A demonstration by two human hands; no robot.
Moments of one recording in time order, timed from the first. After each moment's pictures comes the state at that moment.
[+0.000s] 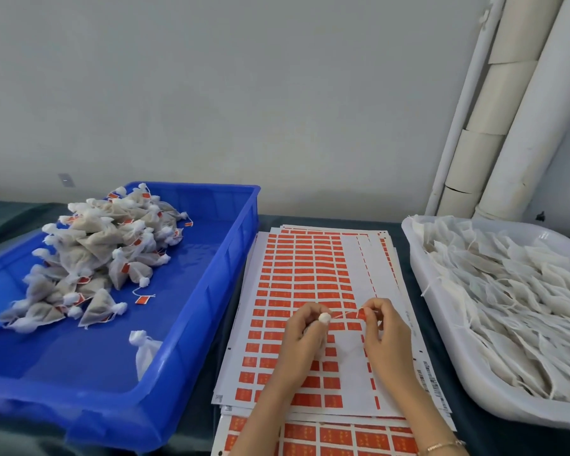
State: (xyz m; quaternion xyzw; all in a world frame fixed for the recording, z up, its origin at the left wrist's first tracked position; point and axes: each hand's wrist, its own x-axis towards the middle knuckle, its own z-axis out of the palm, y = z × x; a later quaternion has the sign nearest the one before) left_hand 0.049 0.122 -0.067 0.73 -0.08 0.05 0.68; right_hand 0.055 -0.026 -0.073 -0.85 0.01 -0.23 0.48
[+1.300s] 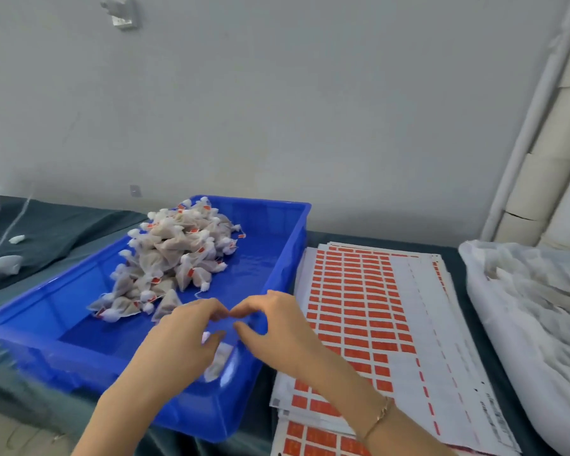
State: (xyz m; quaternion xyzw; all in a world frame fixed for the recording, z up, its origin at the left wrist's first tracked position) left_hand -0.049 0.325 0.054 0.98 0.06 0.09 0.19; right_hand 0.015 0.171 0.036 -0.83 -0.38 -0.06 0.41
